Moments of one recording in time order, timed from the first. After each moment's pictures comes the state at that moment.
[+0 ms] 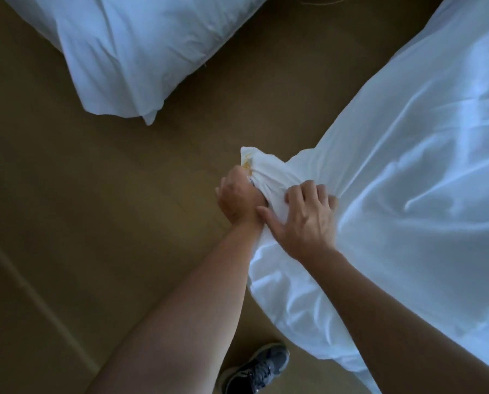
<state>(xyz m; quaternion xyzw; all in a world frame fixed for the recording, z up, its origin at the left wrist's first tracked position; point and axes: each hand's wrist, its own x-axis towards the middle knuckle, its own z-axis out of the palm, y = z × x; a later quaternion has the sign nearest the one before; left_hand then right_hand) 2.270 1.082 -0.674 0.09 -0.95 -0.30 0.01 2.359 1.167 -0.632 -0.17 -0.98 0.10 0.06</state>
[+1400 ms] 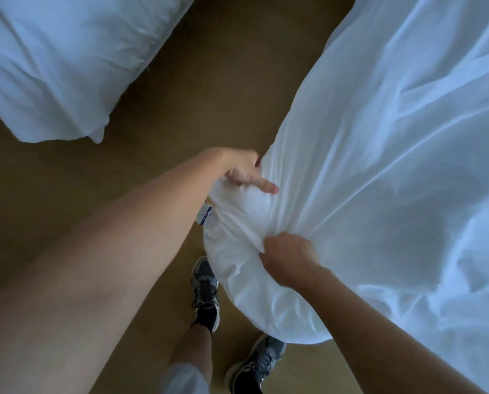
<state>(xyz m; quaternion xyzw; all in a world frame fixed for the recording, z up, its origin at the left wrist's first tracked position) 2.174 1.147 -0.625 -0.30 -0.73 -0.11 -0.60 2.402 1.174 -0.608 -0.15 -0.91 0.14 -0.37</state>
